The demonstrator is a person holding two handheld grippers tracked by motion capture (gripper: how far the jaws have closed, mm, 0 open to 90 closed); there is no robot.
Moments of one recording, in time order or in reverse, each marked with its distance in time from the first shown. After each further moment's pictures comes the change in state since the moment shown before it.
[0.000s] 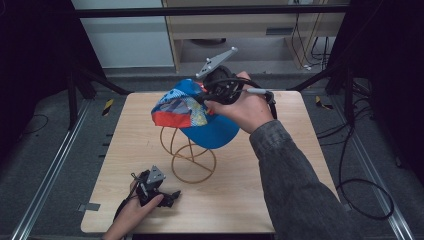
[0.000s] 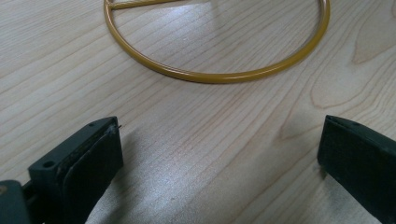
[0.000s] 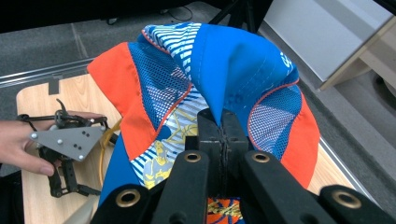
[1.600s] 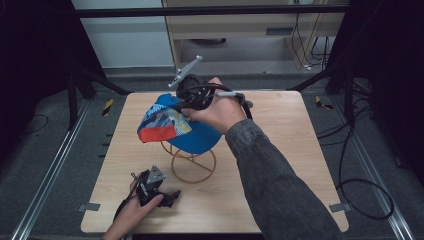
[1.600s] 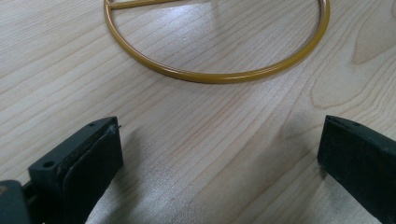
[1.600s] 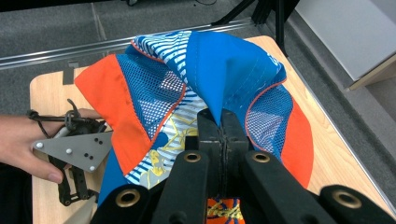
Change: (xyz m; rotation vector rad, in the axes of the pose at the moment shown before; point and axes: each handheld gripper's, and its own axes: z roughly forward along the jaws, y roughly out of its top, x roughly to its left) left arm 0.000 0.000 0.000 -0.001 -0.001 0.000; right arm 0.019 0.018 0.053 0.074 0.082 -0.049
